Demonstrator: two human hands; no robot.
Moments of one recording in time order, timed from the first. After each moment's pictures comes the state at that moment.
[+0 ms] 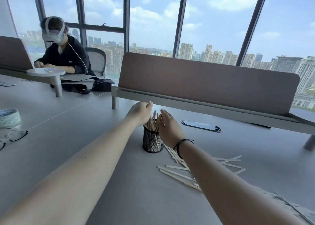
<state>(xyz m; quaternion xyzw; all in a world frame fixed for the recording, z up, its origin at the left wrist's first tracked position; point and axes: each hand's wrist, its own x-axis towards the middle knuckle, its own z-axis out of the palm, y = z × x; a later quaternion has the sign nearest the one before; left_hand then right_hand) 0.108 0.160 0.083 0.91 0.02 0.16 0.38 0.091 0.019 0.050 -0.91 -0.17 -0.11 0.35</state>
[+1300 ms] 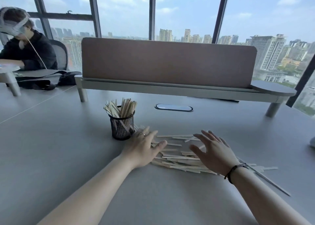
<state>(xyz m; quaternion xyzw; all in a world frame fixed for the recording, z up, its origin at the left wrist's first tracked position) 0.040 0.055 -0.033 0.97 -0.15 0.05 0.19 0.006 -0.215 -0.015 -0.99 -0.05 -0.08 0.11</state>
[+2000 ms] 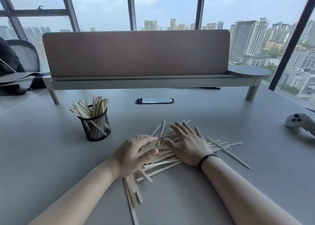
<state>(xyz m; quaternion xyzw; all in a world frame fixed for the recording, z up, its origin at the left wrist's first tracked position) 0.012 0.016 -0.028 0.88 -0.31 0.01 0.36 0.014 -0.219 -0.030 -0.98 -0.07 -0.05 0.15</state>
